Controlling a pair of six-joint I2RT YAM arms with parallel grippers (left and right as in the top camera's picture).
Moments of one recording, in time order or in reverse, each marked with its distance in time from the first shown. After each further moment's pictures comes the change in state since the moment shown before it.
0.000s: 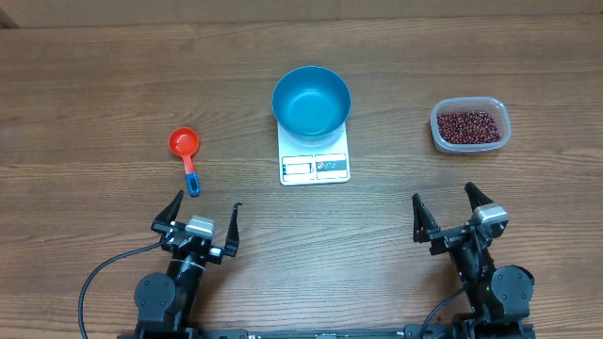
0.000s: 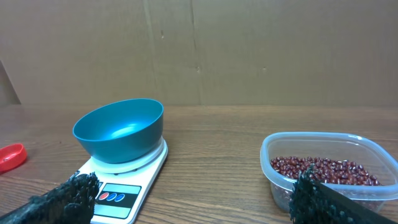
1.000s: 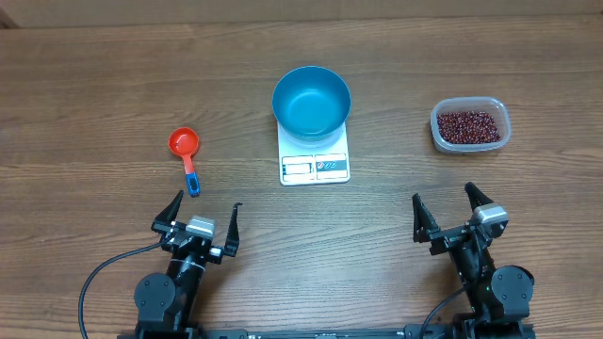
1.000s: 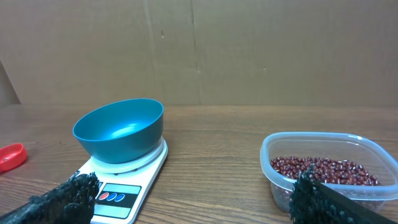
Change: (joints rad) left arm 0.000 0.000 0.000 0.000 0.000 0.007; right arm 0.000 0.000 0.000 0.000 0.000 0.000
